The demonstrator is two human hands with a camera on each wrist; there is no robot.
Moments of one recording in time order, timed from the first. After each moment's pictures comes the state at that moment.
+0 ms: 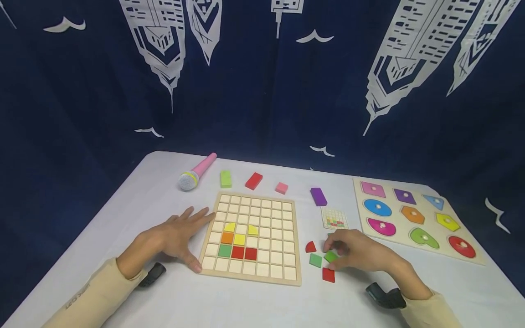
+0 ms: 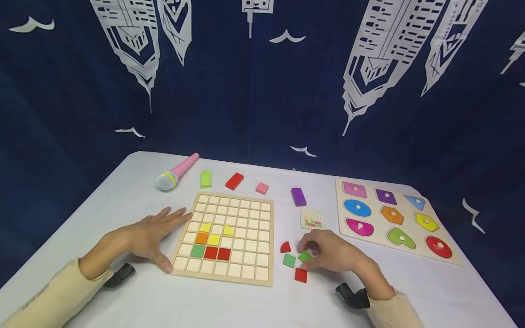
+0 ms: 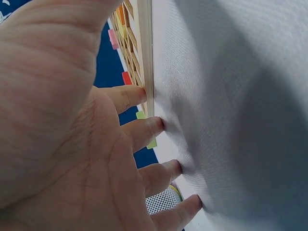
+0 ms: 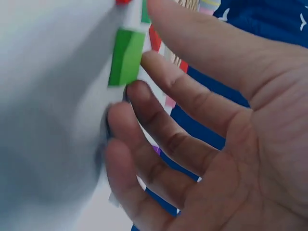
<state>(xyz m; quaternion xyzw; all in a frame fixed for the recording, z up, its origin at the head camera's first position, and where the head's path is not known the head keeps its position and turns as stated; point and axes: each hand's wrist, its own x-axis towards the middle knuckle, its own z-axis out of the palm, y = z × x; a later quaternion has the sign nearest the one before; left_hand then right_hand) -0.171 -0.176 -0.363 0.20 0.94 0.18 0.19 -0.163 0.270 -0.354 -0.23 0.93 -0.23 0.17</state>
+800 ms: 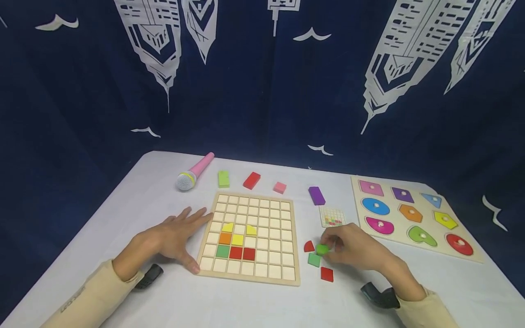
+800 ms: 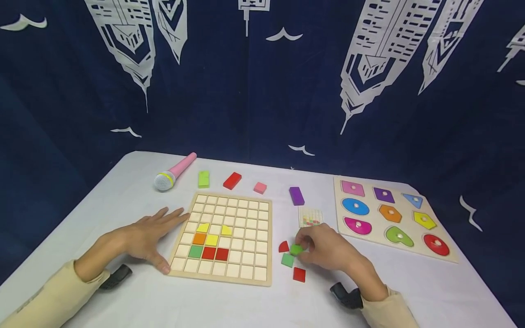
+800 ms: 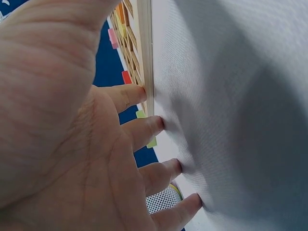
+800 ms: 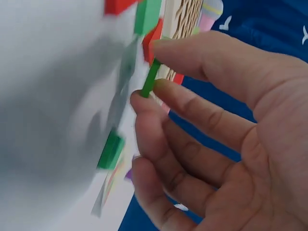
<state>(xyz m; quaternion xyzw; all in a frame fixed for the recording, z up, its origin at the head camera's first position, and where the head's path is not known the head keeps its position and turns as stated) -0.171 -0.177 -0.363 0.21 0.94 0.17 0.18 -0.160 0.257 -0.348 -0.25 0.94 -0.20 0.09</state>
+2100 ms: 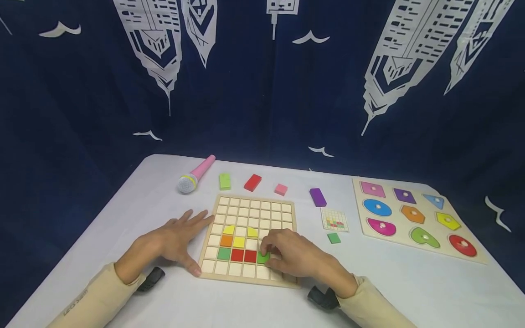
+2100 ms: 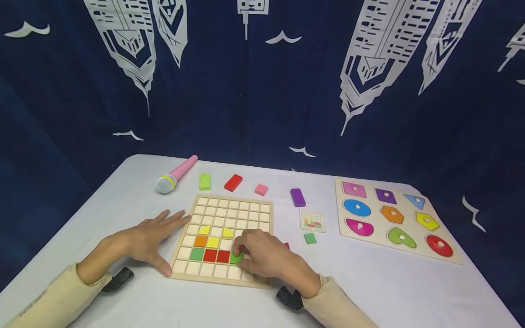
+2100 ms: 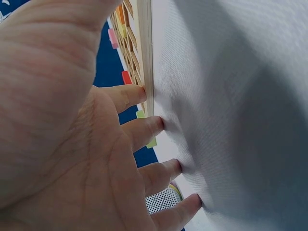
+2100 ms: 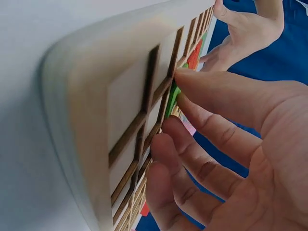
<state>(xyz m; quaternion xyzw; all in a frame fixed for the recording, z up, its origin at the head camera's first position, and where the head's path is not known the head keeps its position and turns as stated) -0.171 -0.174 -0.365 0.20 0.95 0.17 0.18 -0.160 0.138 -0.363 -0.36 0.91 -0.20 0.08</state>
